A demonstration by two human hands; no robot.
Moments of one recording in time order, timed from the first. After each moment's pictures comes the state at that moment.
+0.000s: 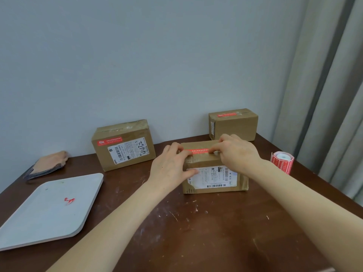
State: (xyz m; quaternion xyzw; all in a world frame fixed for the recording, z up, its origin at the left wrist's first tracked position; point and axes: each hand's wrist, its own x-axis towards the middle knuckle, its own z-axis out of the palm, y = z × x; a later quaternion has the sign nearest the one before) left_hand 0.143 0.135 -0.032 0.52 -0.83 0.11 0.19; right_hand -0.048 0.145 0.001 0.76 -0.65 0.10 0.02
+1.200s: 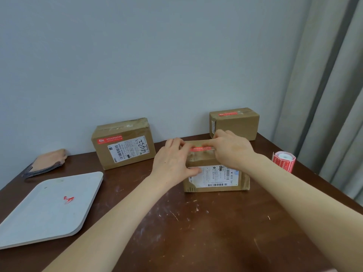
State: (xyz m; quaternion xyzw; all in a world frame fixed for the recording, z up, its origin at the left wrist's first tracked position) left_hand 0.139 0.128 -0.026 0.51 -0.83 0.13 0.19; right_hand -0.035 0.142 0.010 0.77 -0.64 0.08 0.03
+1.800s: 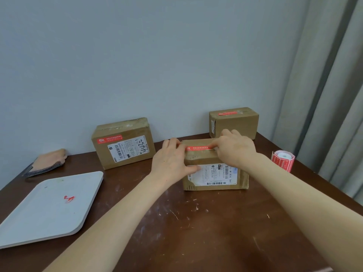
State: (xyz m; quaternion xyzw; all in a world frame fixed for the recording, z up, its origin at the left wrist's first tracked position) left_hand 0.140 0.124 -0.028 0.55 -0.81 0.10 0.17; right_hand -0.039 0.137 0.006 0.73 -0.67 0.08 0.04
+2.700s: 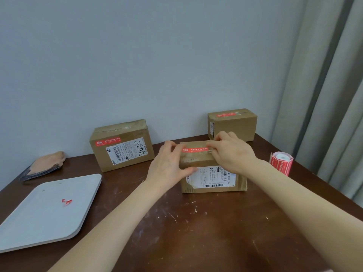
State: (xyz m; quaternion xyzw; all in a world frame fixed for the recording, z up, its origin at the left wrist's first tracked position) left_hand 0.146 0.130 -0.033 0.53 -0.81 0.04 0.25; right_hand -0.044 0.145 -0.001 0.76 -0.64 0.13 0.05
